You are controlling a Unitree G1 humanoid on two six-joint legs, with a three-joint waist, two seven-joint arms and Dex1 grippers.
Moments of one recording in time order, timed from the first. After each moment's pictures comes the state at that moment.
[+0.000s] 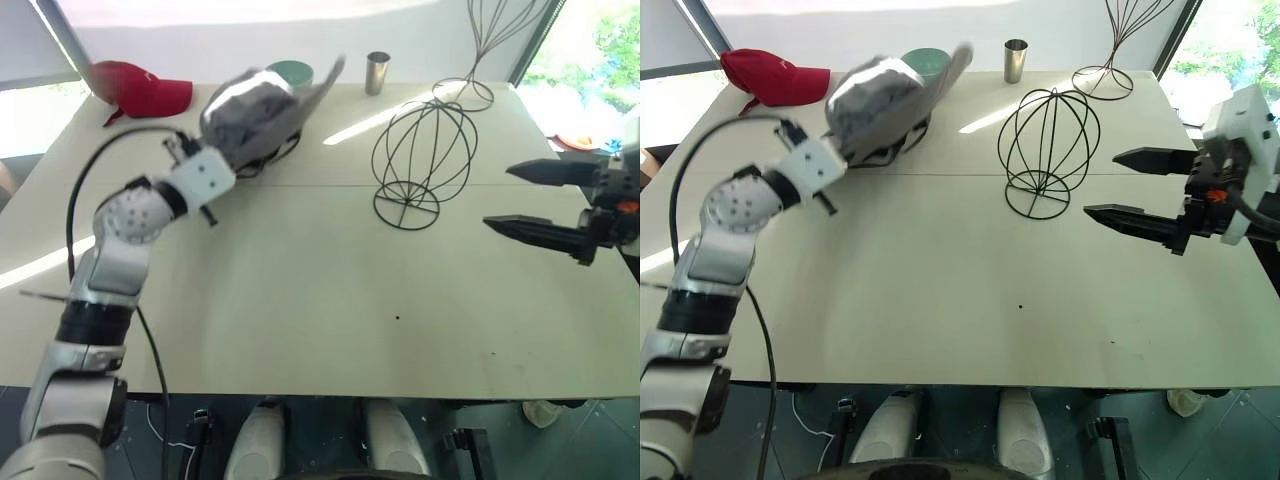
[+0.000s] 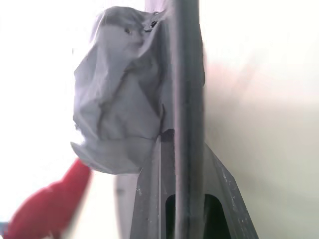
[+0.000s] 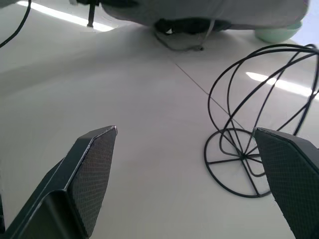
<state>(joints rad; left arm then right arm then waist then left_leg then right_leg) -0.73 0.63 -0.06 0.09 0.21 0.08 -0.61 -0.31 -1.16 -0.53 -0.35 0.82 0.85 1.03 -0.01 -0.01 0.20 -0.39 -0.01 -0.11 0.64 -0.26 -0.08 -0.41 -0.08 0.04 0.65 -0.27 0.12</state>
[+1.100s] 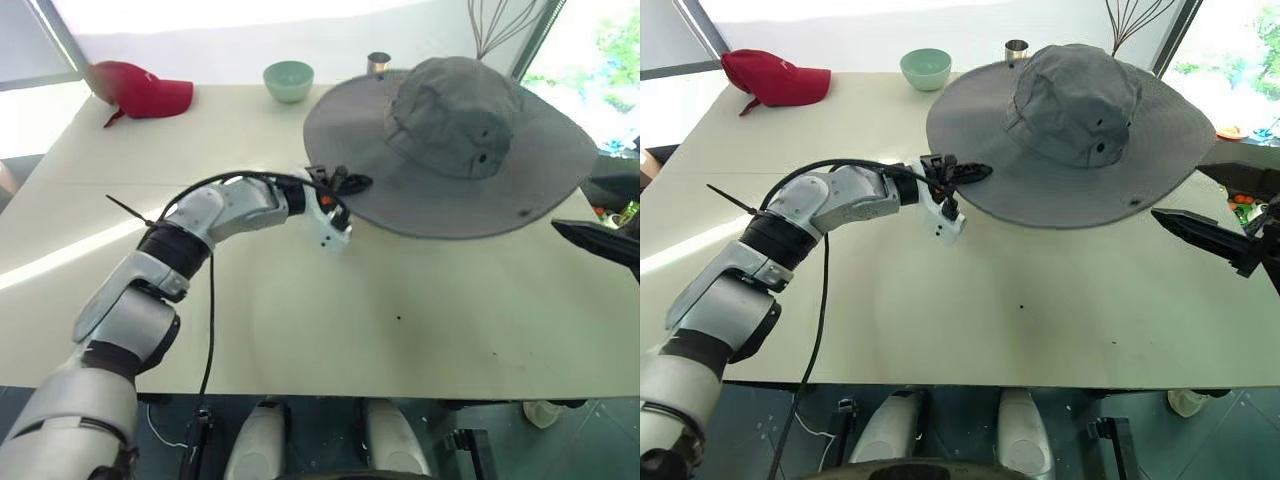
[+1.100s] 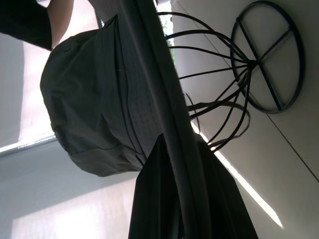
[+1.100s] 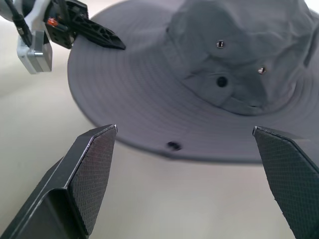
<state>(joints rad) -1.08 0.53 -0.62 0.54 1.00 -0.74 -0.02 0.01 -1.11 -0.89 -0.41 0.79 0.90 1.01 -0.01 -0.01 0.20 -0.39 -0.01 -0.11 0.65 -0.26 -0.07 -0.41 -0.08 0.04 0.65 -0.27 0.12</state>
